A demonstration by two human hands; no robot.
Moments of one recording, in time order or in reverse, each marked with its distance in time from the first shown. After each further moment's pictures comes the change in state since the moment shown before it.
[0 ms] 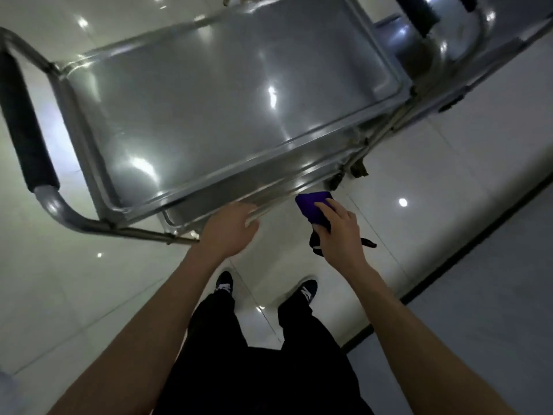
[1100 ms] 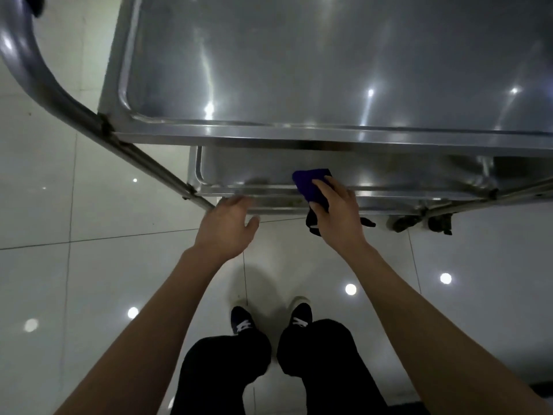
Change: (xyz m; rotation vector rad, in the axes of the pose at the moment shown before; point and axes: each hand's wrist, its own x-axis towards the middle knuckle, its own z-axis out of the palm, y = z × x) left_hand 0.045 -0.139 0.125 -0.076 0.358 -0.369; right_hand 0.170 0.001 0.199 -0.073 -0.215 -0.473
